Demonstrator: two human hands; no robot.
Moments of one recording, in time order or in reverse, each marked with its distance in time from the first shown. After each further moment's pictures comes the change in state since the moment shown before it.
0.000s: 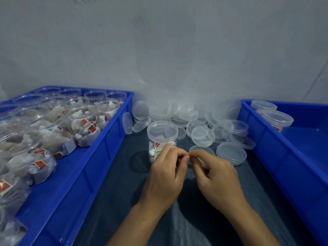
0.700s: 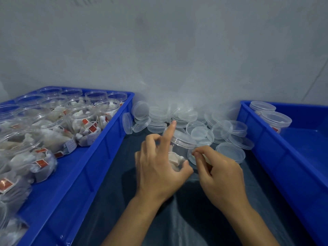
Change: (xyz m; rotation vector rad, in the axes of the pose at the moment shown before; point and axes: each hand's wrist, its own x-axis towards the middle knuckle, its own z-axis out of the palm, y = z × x) left_hand 0.012 0.002 -0.009 0.410 0.048 -0.153; right_hand -0.001 -0.005 -0.009 -0.073 0.144 -0.021
